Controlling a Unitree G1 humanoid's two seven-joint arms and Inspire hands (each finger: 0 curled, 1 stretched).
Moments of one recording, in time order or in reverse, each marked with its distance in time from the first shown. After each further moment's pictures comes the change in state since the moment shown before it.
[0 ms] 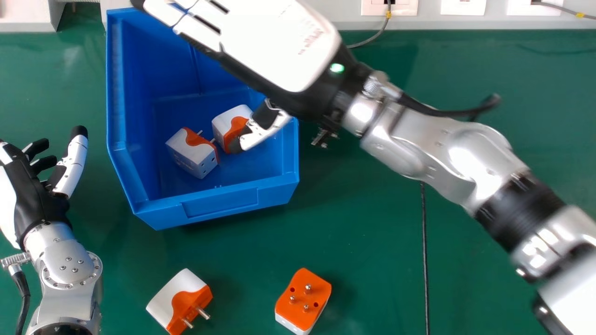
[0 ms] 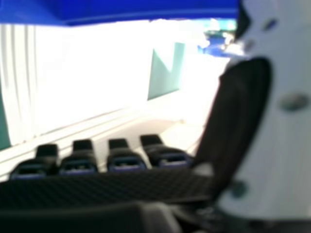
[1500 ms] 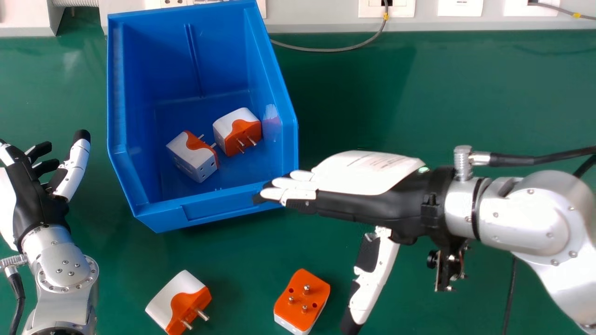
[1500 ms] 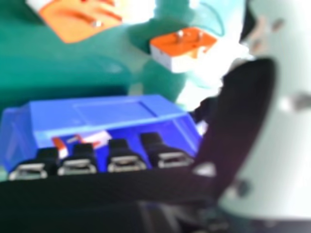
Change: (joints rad) left arm 0.021 0.014 -0.006 -0.027 0.010 0.023 -0.020; right arm 0.468 -0.286 -0.132 -0.845 0.507 0.523 1.239
